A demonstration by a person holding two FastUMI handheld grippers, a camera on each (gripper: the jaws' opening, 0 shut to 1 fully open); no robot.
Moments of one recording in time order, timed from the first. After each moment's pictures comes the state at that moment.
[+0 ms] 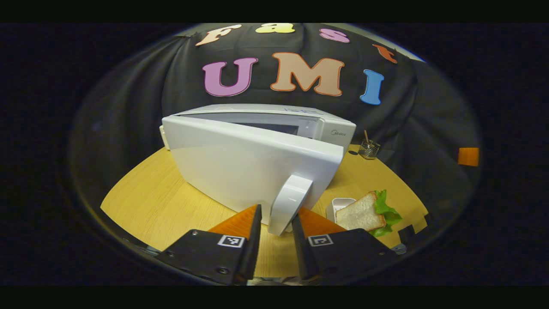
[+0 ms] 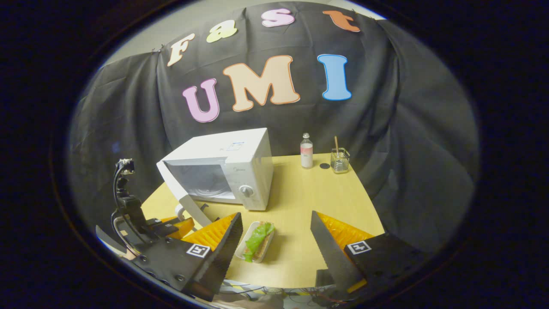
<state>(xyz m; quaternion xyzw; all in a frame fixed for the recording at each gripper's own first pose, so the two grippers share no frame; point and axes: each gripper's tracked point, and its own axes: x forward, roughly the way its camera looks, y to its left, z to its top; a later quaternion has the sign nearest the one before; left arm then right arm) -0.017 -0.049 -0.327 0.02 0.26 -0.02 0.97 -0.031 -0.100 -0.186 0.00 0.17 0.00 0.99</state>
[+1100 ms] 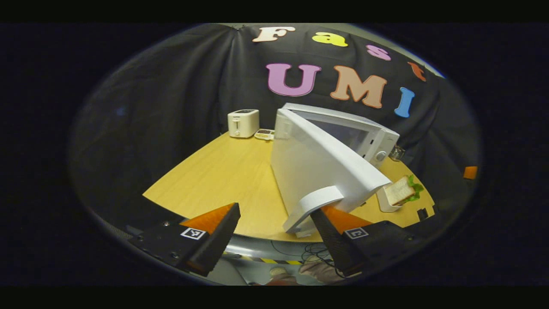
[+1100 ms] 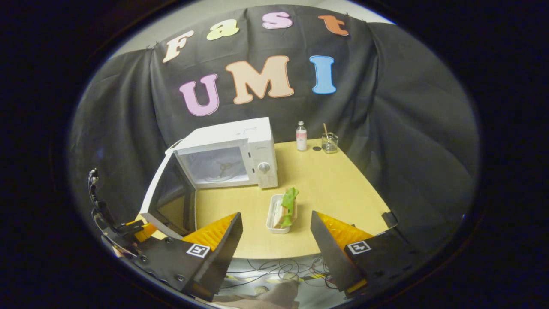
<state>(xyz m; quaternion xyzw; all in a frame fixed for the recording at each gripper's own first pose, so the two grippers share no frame) -0.139 0.178 -0.277 0.00 0.25 0.07 0.97 -0.144 0.002 -0.215 0.01 0.19 -0.07 0.98</state>
